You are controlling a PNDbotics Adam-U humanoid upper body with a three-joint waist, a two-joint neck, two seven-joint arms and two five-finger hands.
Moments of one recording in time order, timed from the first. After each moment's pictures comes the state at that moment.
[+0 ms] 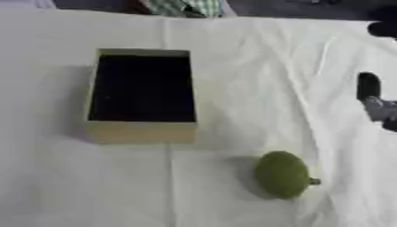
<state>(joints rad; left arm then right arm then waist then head) -0.24 0.41 0.42 -1.98 0.02 -0.33 0.40 -0.08 -1.00 -0.12 -1.98 0.50 -0.65 -0.42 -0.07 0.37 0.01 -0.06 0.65</state>
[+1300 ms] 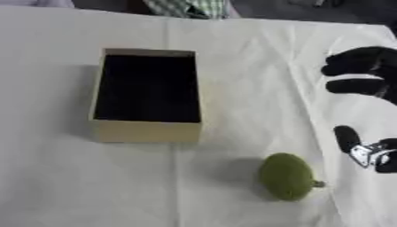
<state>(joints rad) -0.22 0.42 0.42 -1.98 0.01 -0.33 0.40 -0.07 -1.10 0.05 -1.98 0.56 -0.76 -0.44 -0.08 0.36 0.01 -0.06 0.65</state>
